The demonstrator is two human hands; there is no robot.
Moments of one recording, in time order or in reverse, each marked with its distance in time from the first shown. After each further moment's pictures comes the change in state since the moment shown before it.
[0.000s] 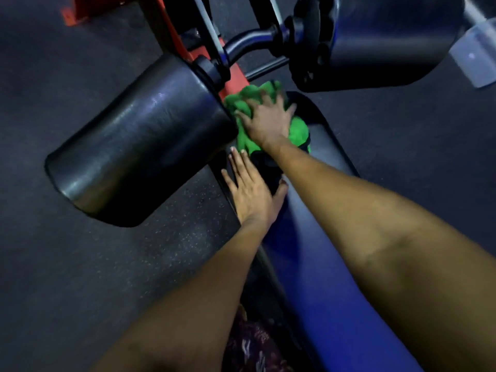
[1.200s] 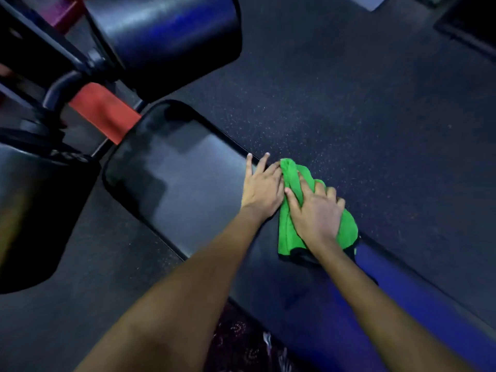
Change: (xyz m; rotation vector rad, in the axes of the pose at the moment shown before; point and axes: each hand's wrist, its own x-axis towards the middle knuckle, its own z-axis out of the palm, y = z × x) left_hand -0.056 0.158 0.066 0.382 -0.250 0.869; right_hand -0.277 0.217 0.034 0.103 0.102 0.613
